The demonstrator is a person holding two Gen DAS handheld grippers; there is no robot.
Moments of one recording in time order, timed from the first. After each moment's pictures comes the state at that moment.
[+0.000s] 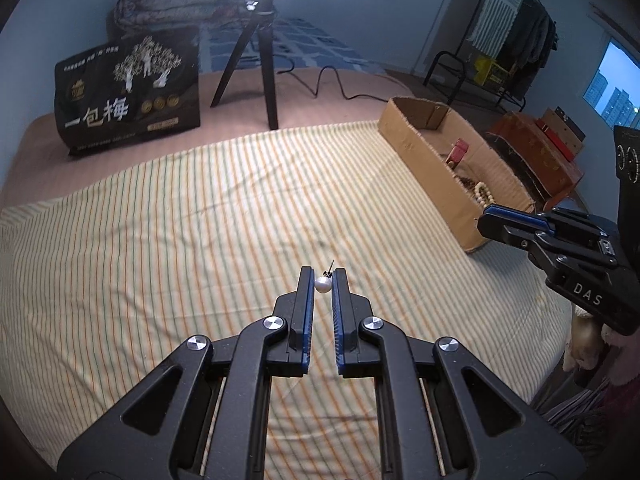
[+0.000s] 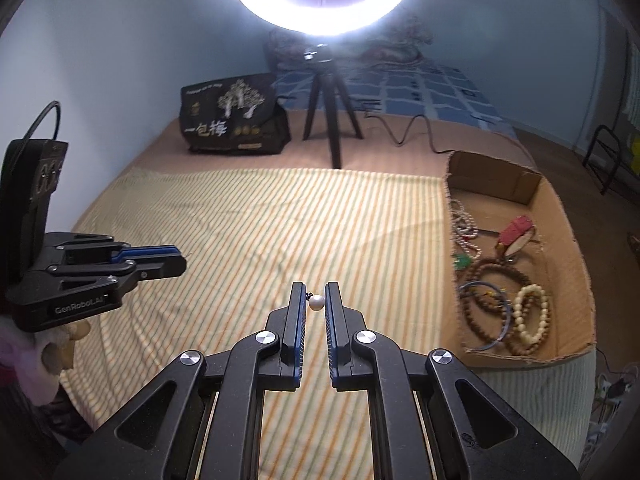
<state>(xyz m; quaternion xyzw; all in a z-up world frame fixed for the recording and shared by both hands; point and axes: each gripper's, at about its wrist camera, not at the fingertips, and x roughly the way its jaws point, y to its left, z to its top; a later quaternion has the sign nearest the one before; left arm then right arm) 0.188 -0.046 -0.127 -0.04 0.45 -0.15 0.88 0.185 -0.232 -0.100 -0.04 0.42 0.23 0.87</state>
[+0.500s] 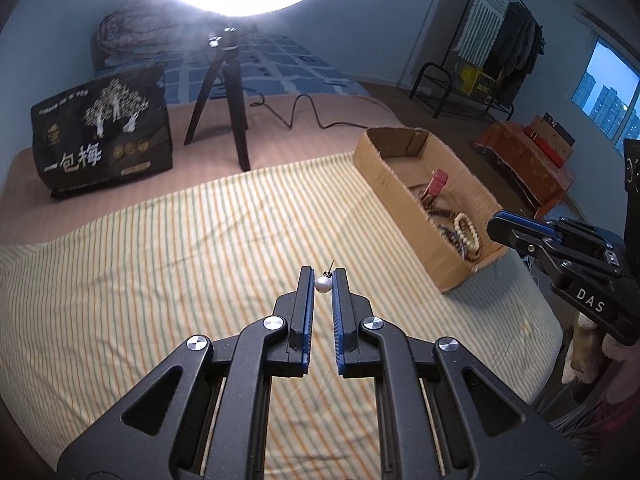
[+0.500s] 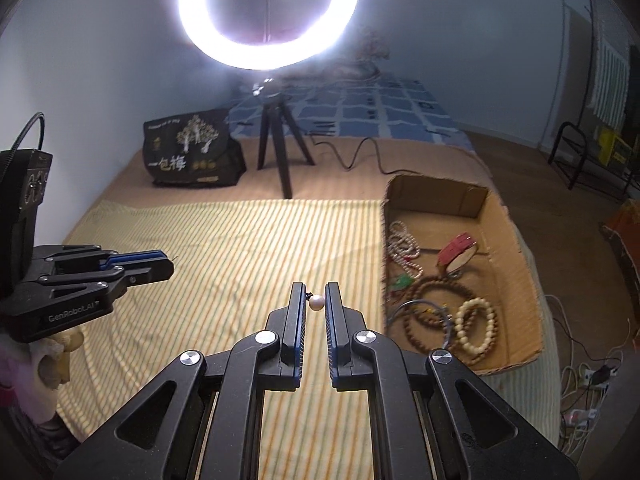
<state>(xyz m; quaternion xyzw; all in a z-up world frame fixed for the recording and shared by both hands) 0.216 -0.077 -0.100 -0.04 0.43 -0.17 0.89 0.196 -0.265 -0.069 -0.03 0.40 0.17 0.90</state>
